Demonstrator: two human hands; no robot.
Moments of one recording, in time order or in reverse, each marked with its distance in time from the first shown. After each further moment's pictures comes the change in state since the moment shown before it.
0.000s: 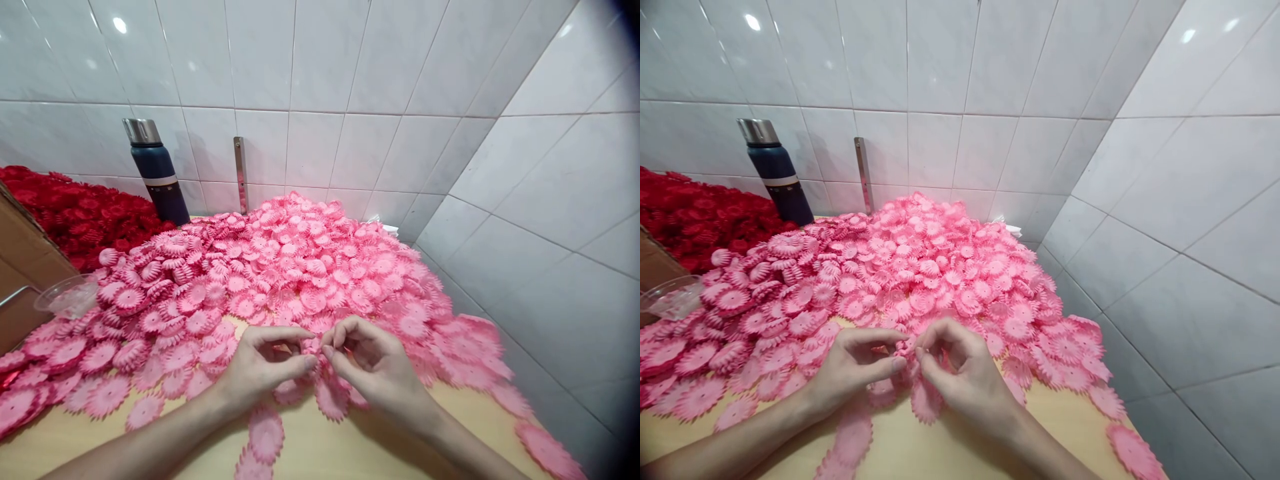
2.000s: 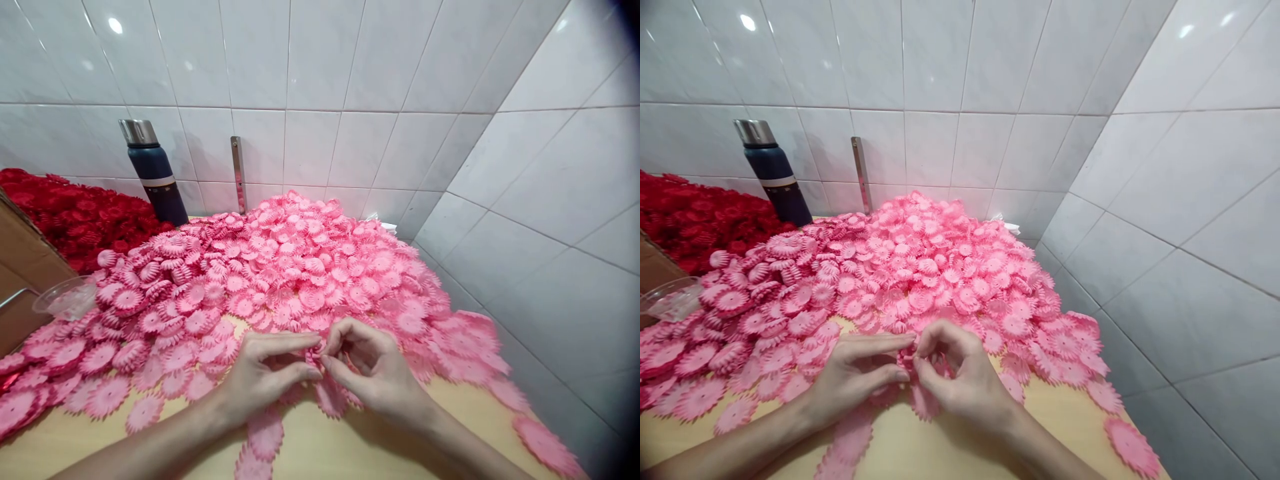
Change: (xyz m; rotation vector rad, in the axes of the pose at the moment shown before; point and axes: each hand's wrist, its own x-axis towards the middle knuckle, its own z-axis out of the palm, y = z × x) left_hand -0.005 -0.001 0.002 0.155 -0.077 0.227; right_hand -0.003 -0.009 0.004 0.012 0.005 -0.009
